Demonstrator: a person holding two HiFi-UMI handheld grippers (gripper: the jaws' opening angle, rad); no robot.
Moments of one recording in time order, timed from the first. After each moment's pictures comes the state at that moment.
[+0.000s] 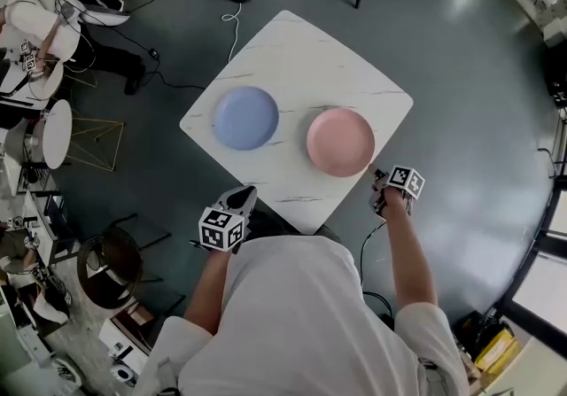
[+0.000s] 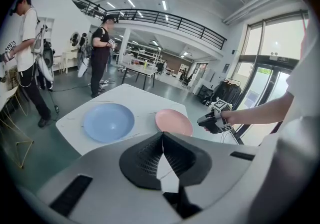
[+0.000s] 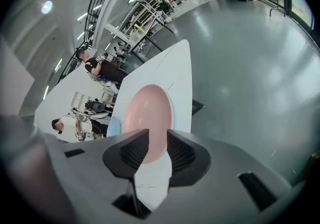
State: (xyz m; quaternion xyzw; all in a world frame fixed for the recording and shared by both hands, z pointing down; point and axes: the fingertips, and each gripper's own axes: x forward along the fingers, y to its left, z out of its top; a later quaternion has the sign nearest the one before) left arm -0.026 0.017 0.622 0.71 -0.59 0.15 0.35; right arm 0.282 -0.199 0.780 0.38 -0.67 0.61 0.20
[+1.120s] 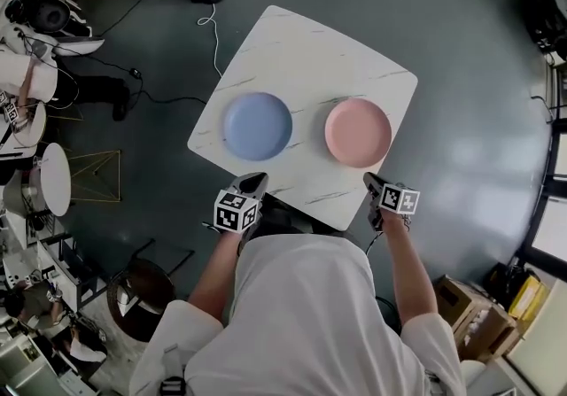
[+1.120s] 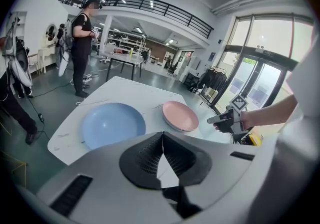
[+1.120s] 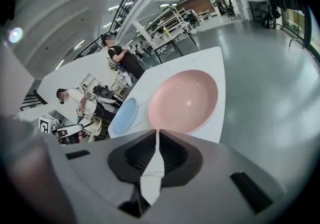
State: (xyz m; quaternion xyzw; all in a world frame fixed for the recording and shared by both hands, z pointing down) left arm -0.114 -0.030 0.658 0.77 -0.49 0.21 0.35; right arm 0.185 -0.103 0.740 0.37 -0.76 0.49 0.22
